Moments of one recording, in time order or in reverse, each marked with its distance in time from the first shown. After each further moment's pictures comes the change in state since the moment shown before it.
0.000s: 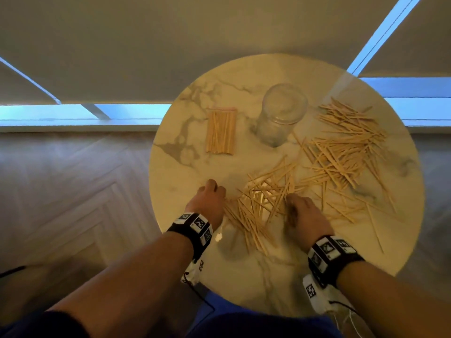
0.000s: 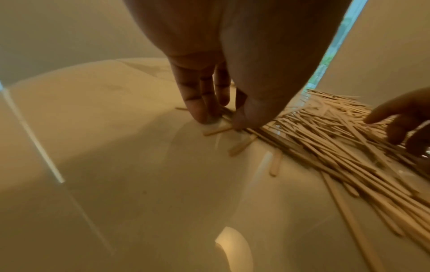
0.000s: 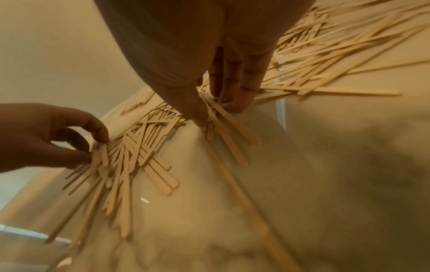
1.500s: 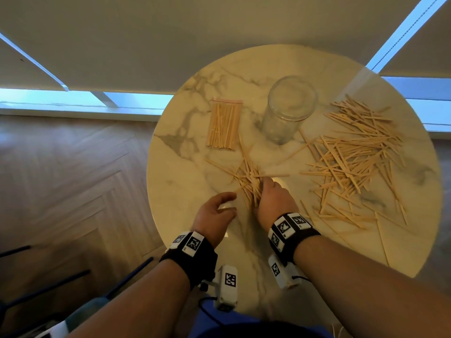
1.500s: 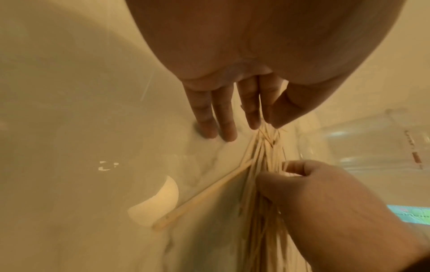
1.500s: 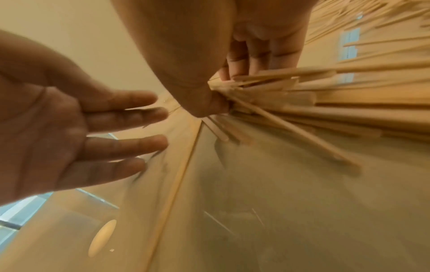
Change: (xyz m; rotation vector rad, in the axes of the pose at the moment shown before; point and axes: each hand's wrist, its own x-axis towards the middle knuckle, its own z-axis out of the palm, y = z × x) left_hand -0.034 0.034 0.035 -1.288 0.160 -0.300; right_hand 0.047 -0.076 0.015 -0.110 -0.005 -0.035
